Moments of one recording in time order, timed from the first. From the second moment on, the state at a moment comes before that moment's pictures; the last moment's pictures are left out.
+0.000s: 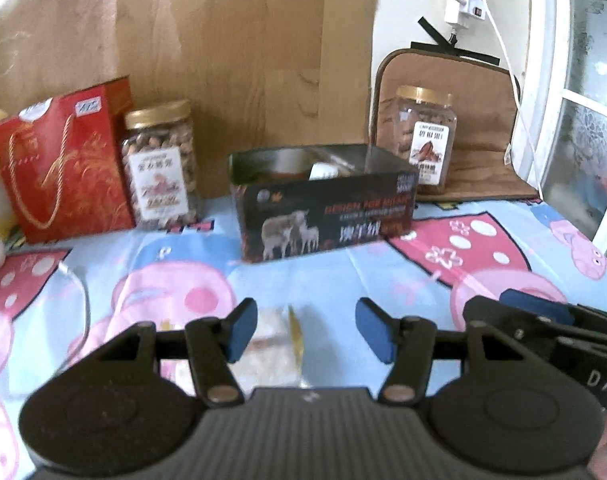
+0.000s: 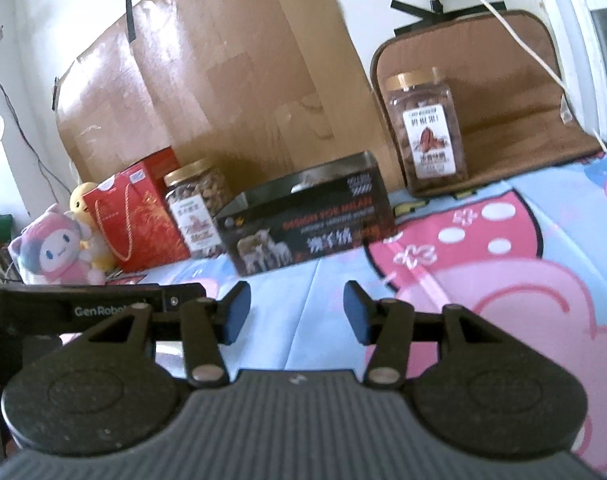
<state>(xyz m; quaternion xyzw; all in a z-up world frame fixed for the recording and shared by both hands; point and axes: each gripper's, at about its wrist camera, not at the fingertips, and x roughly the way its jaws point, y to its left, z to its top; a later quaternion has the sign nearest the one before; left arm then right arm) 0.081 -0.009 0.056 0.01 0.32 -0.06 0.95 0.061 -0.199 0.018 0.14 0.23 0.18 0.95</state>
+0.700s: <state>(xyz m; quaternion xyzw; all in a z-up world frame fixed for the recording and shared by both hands) -0.005 0.069 0.011 -0.04 0.32 -0.01 0.95 0.021 -0.161 -0.016 0.11 0.32 0.23 0.91</state>
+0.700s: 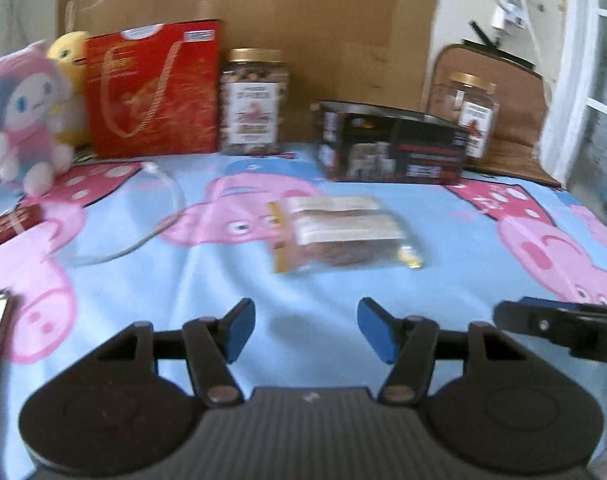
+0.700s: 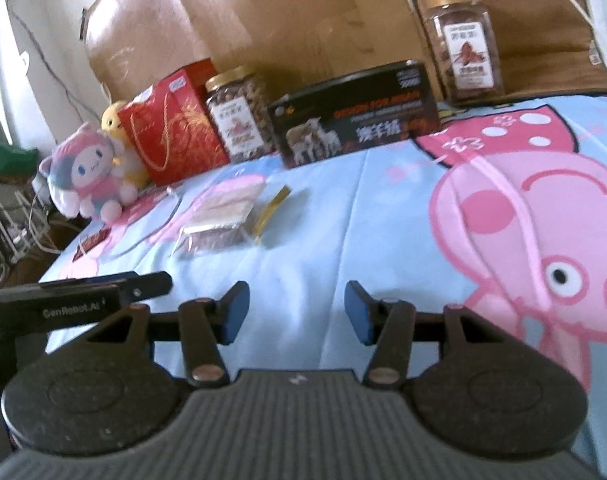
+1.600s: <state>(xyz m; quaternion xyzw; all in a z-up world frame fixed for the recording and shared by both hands) -0.015 0.106 -0.011 -0.04 0.28 0.00 0.96 0.077 -0.087 -0.016 -0.05 0.30 0.26 0.91</state>
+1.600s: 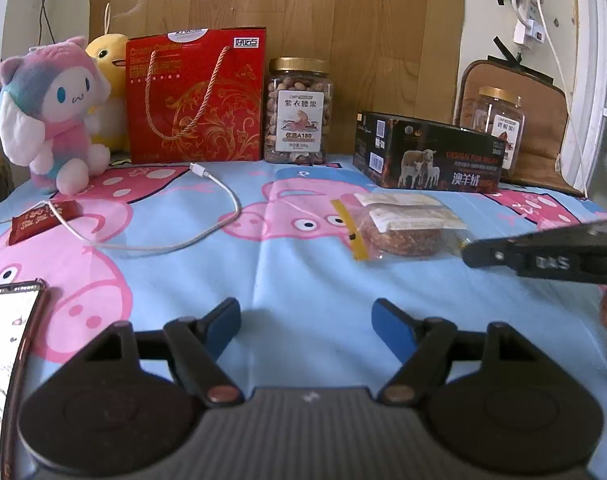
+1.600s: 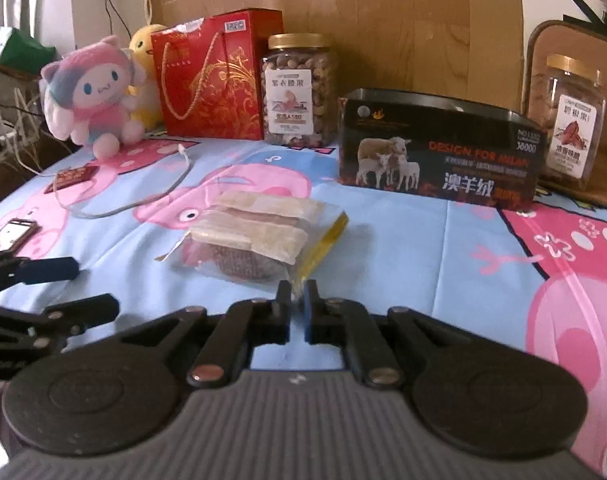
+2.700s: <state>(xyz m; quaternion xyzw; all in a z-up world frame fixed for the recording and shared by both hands) 0.035 0.050 -0.012 -0.24 0.40 -0.28 0.84 0.017 -0.223 -0.027 0.29 0.37 0.32 0.83</state>
